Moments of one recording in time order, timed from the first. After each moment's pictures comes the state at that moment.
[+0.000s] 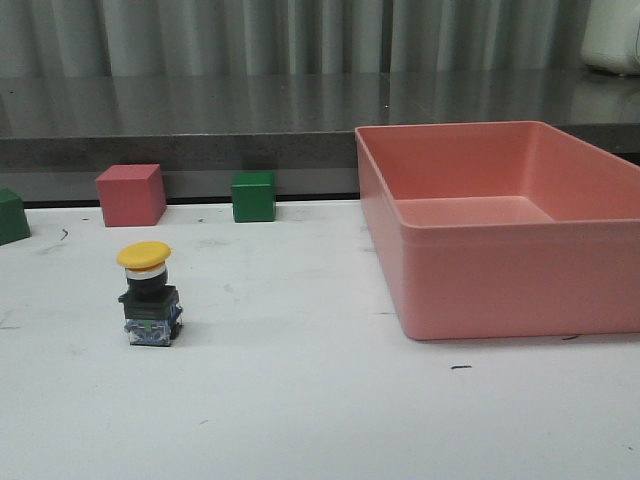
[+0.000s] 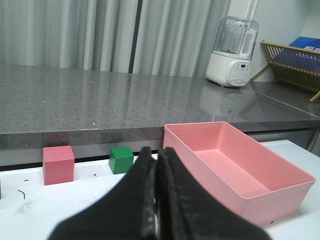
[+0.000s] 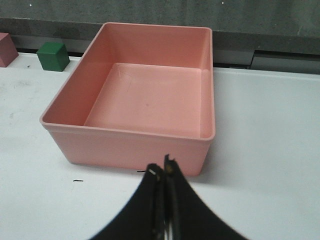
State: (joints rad) left arm -0.51 0.12 -0.42 0.14 0.36 -0.29; right arm 0.23 0.26 -0.46 -0.13 0.62 0.18
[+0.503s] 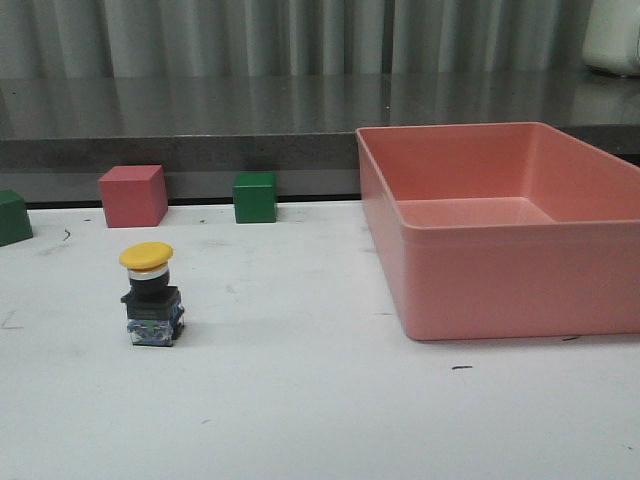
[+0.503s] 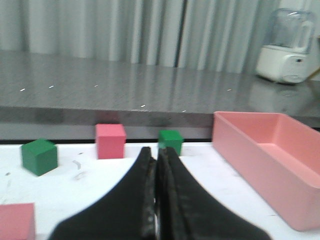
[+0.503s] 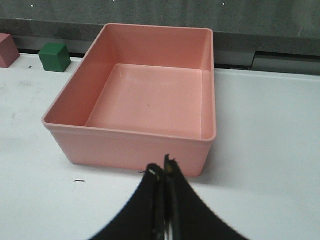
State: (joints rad) left arm -0.24 0.00 -0.18 -0.07 0.26 -0.07; right arm 0.23 0.26 -0.46 -0.13 0.62 0.18
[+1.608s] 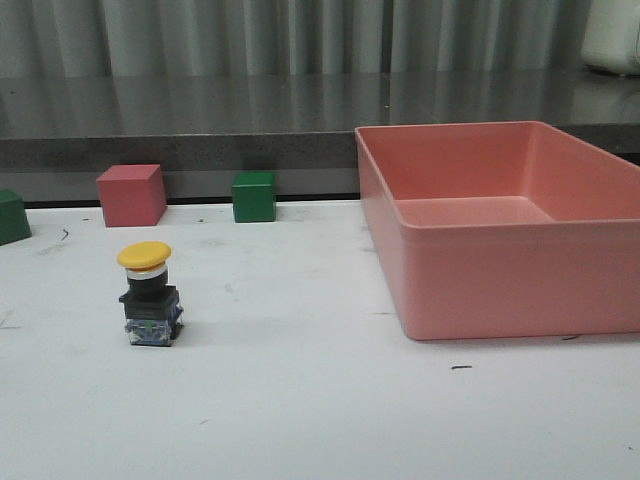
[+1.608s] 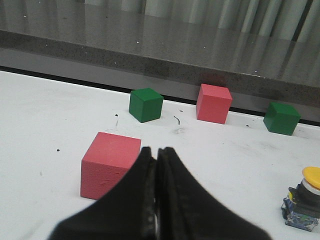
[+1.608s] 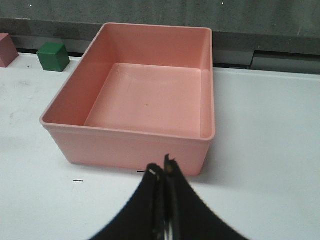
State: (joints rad) left arm 0.08 0.00 0.00 -0.08 0.20 -0.07; right arm 0.23 0.26 -0.46 -0.13 0.62 0.18
